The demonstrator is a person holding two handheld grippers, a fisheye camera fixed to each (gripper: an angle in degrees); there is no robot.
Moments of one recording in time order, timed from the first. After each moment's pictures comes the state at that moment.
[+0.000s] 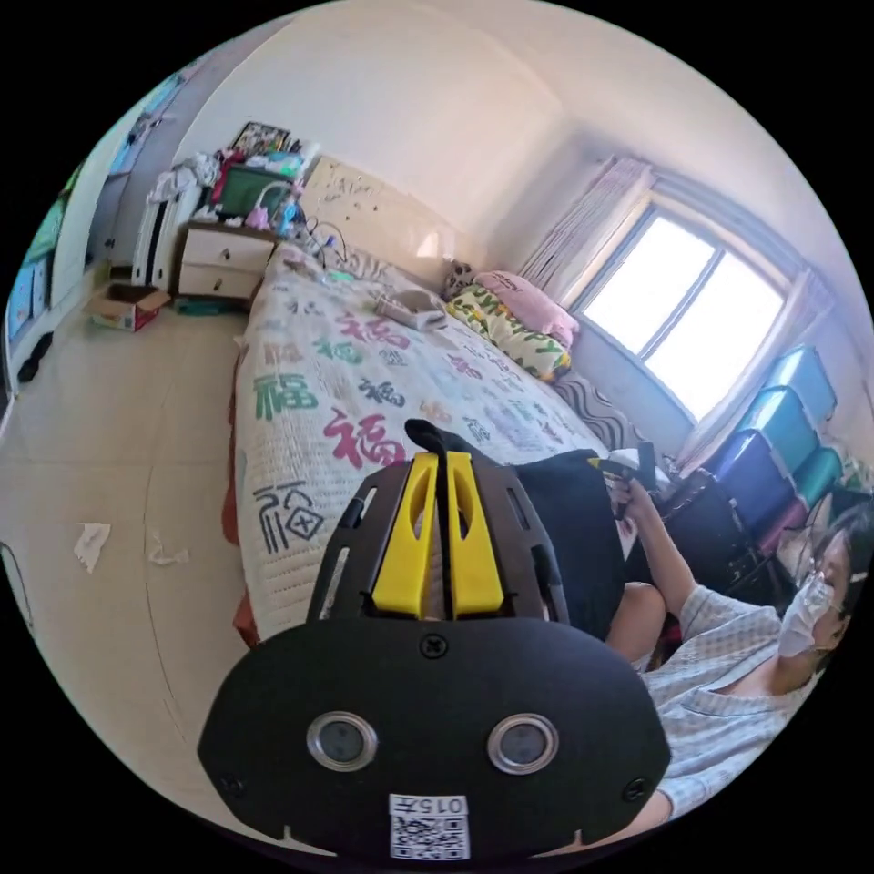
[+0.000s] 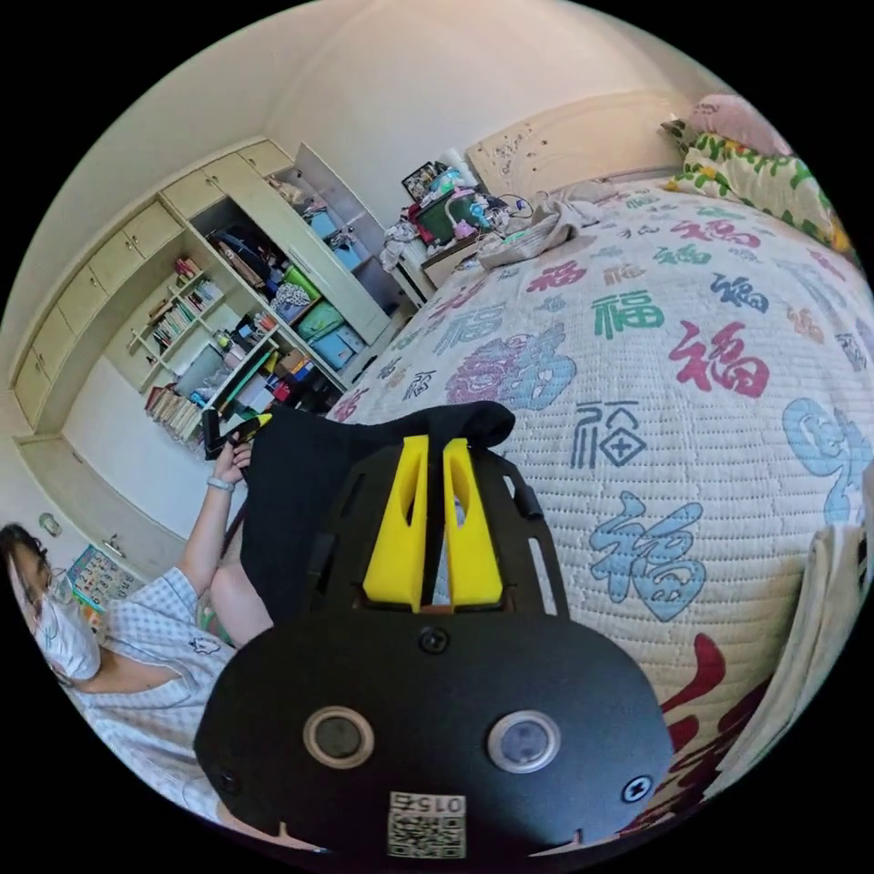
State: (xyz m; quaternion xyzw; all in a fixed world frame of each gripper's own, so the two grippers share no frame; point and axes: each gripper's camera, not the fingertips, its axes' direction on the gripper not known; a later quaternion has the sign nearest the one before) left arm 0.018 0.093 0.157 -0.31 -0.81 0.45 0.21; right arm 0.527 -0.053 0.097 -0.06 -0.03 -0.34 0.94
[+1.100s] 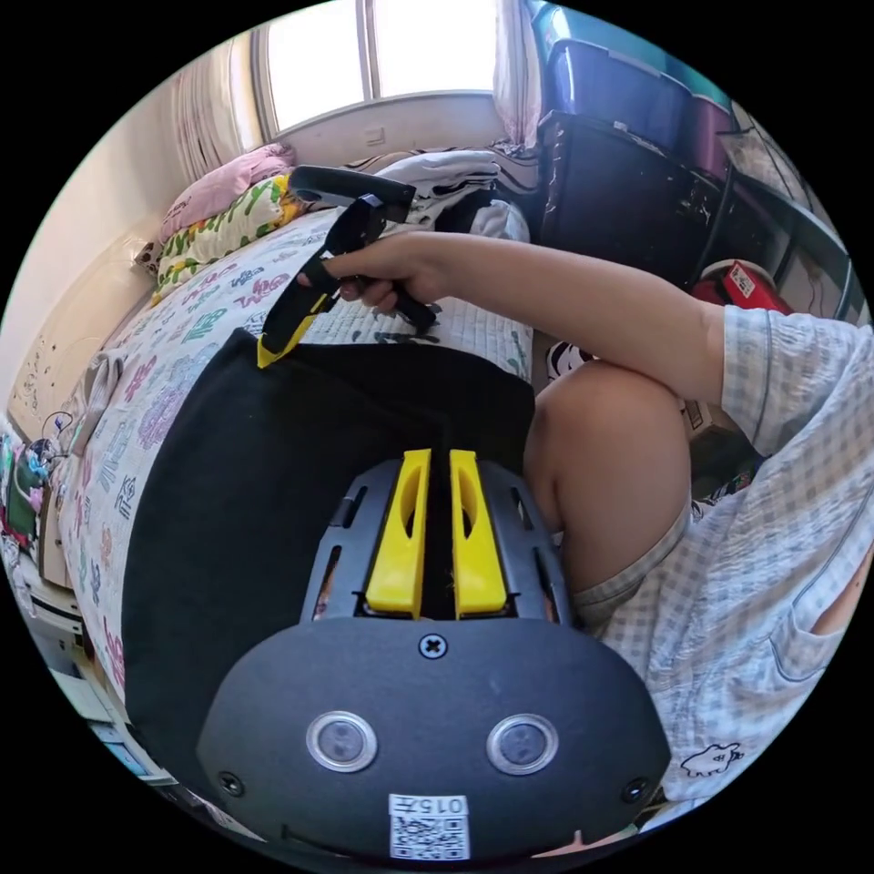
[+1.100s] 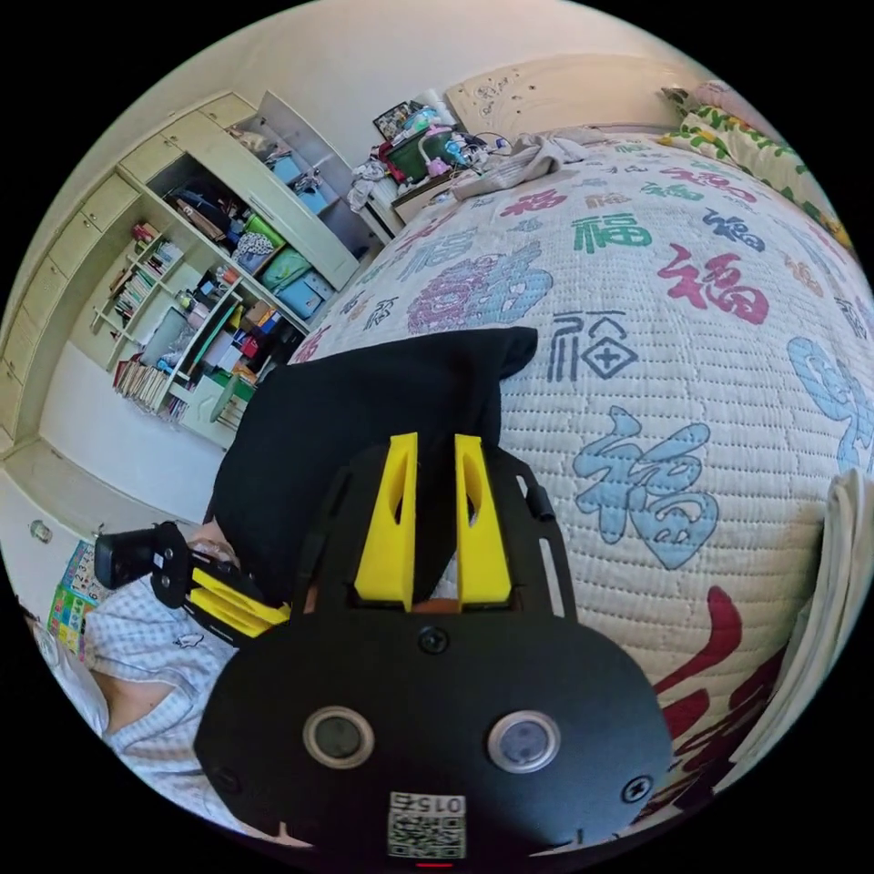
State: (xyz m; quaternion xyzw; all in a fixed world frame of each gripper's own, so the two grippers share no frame) left arm -0.540 0.266 0.048 -0.70 -0.67 0.26 -0.05; right arm 0.546 -0.066 0.120 -0.14 -0.01 -0.30 0.94
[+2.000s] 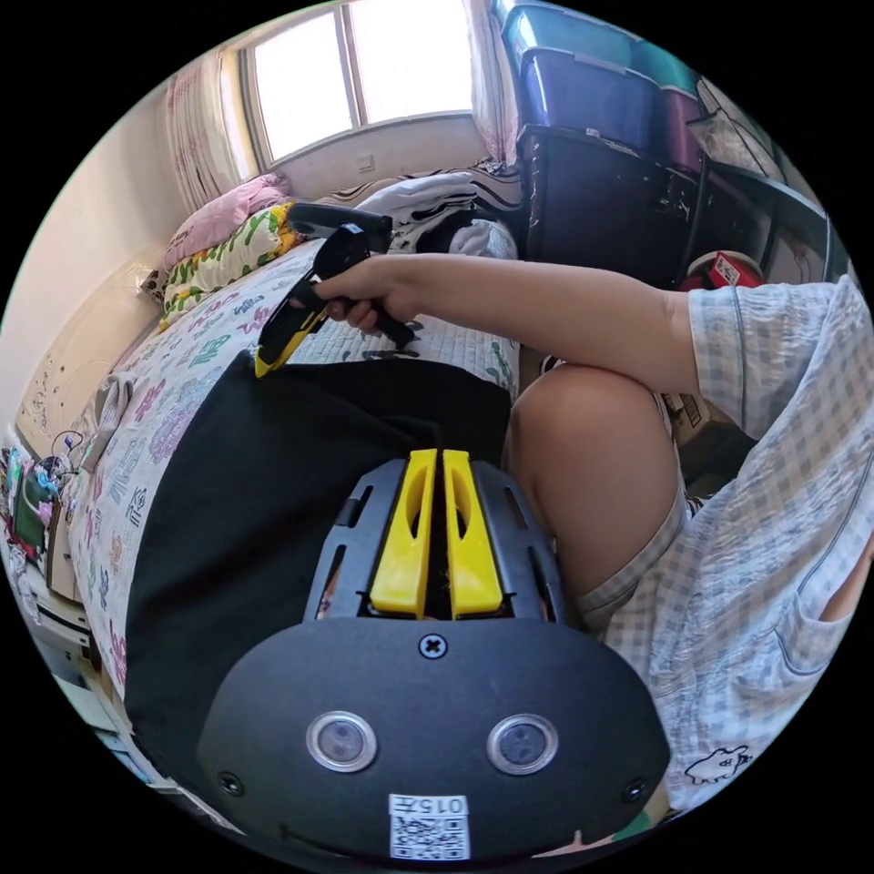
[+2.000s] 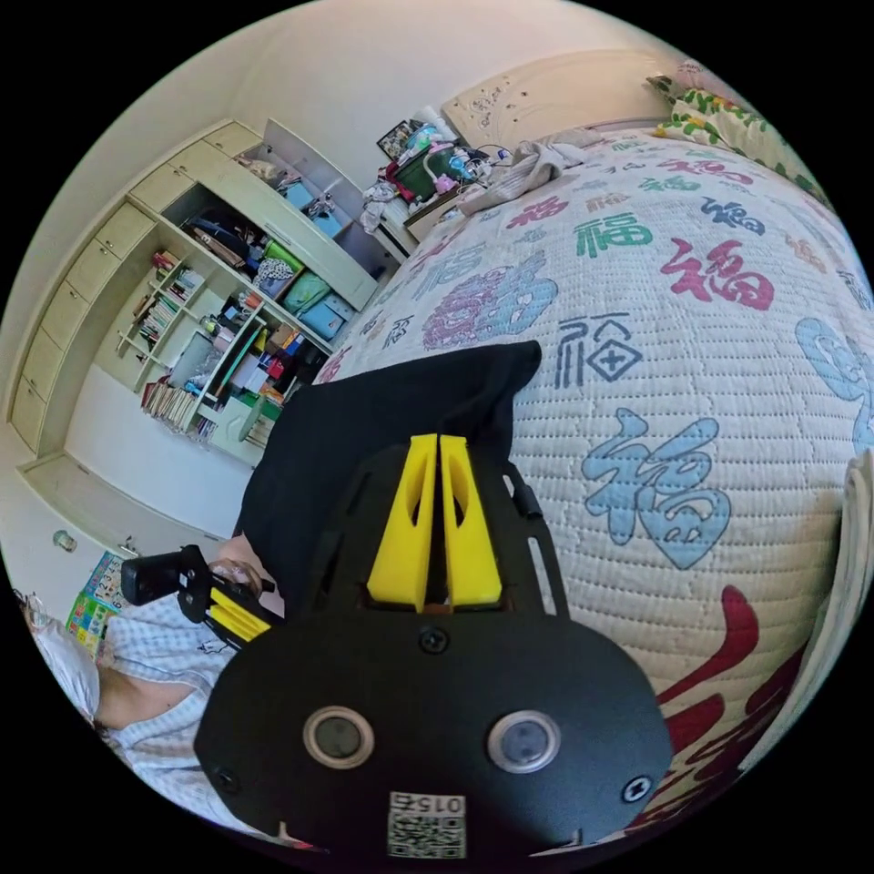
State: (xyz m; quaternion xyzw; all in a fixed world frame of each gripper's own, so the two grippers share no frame) left arm -0.537 0.298 0.073 -0.71 -0.64 0.30 -0.05; right arm 0.515 -0.096 0.069 -0.13 -0.05 -0.28 0.95
